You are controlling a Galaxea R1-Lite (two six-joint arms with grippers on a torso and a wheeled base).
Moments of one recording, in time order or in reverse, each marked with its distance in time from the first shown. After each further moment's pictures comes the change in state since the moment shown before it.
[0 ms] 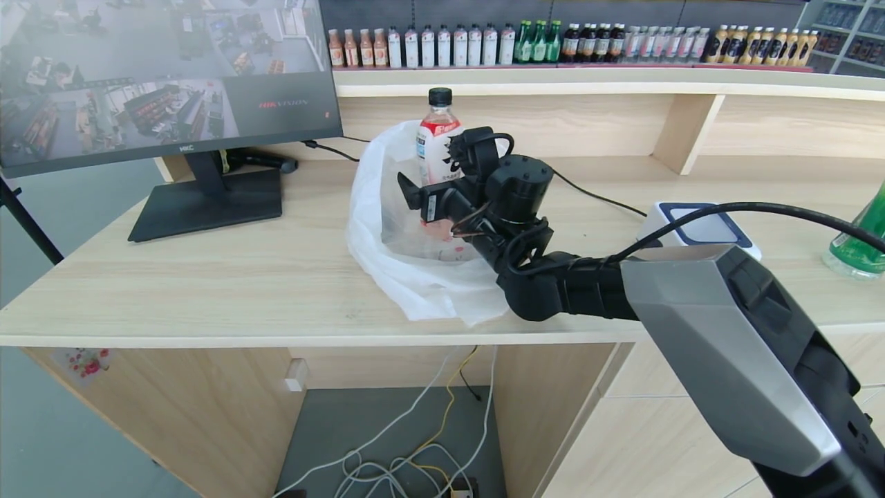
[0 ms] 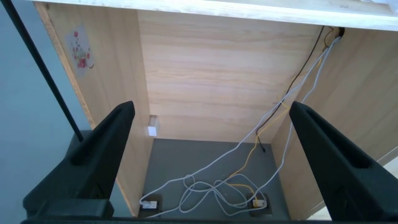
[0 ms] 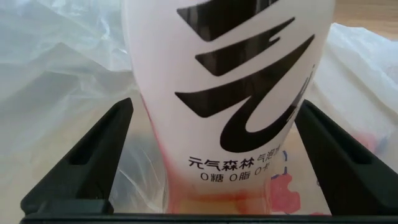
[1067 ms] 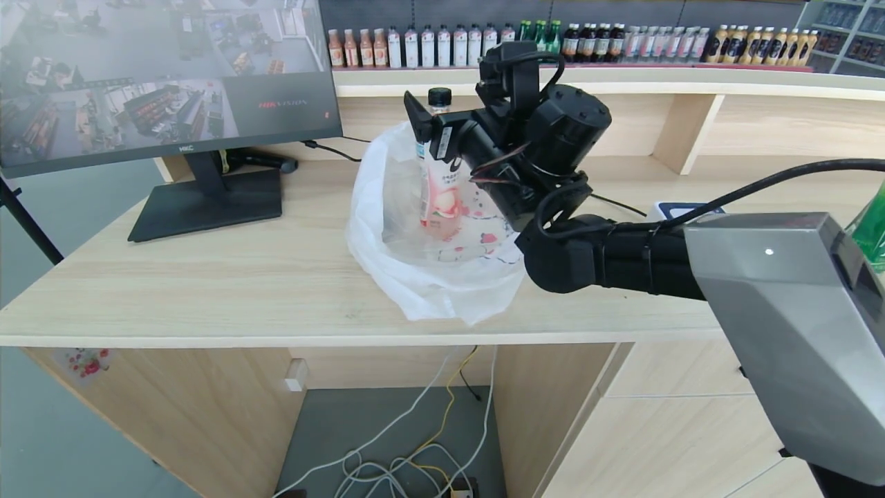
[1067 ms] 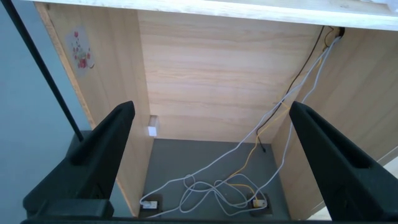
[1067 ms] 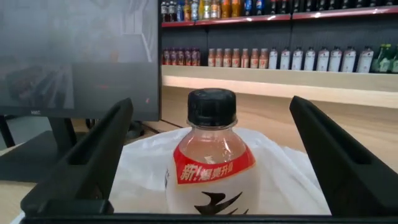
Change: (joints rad) left arm 0.000 0.000 0.000 0.000 0.000 0.001; right arm 0.018 -0.131 0.000 -0.097 -0.006 -0.035
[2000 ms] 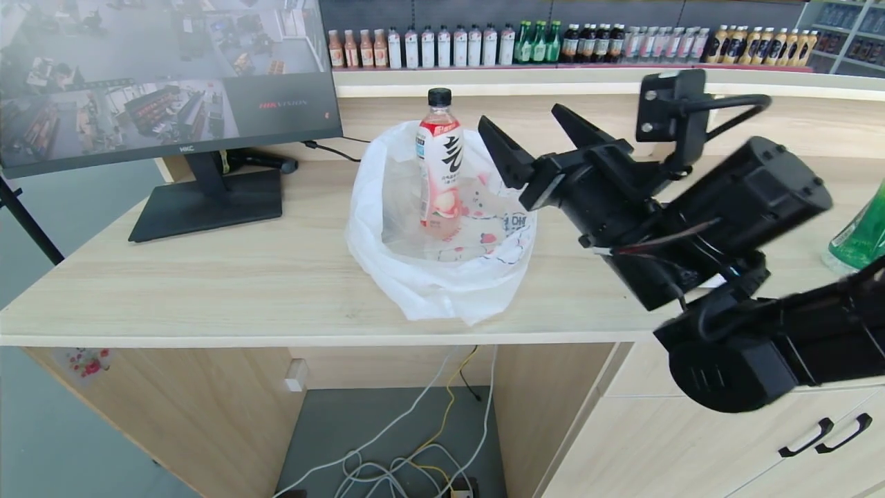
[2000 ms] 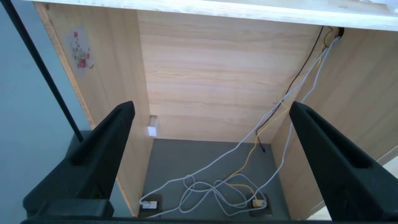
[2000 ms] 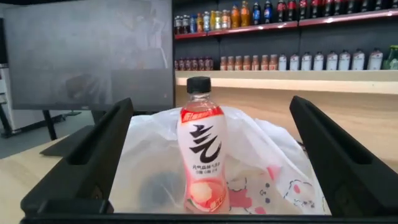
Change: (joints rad) left arm -0.001 0.000 0.000 0.000 0.000 -0.001; right arm -0.025 -0.447 0.999 -0.588 0.124 0.078
